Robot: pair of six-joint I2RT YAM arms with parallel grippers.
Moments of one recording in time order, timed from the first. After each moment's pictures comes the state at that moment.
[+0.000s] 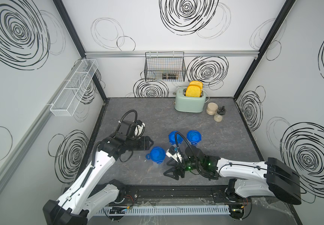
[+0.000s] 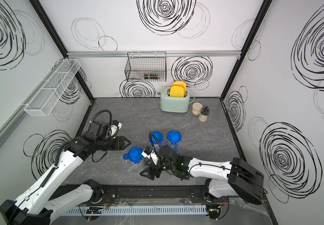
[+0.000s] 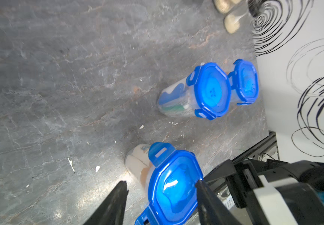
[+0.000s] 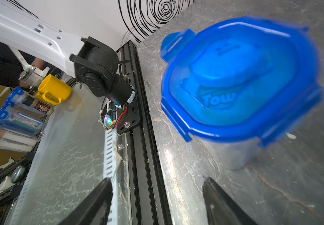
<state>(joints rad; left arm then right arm) -0.38 0.96 0.96 -0.87 0.36 -0.46 1.09 1.25 0.51 0.23 -0.46 0.31</state>
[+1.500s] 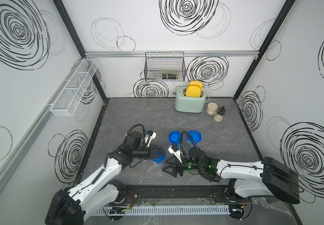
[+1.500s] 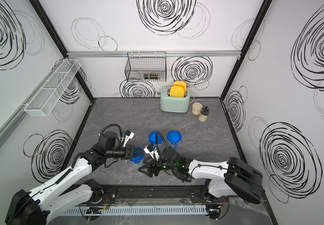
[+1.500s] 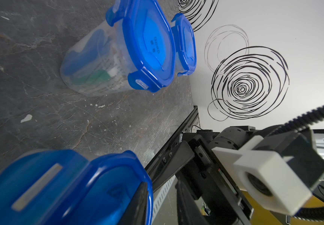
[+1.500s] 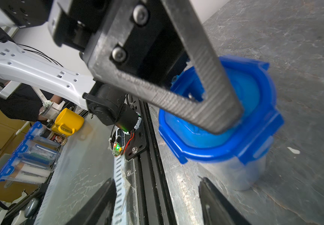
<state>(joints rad) -0.47 0.96 0.56 -0.26 0.76 -0.77 1.12 1.30 0.45 0.53 -0.42 0.51</state>
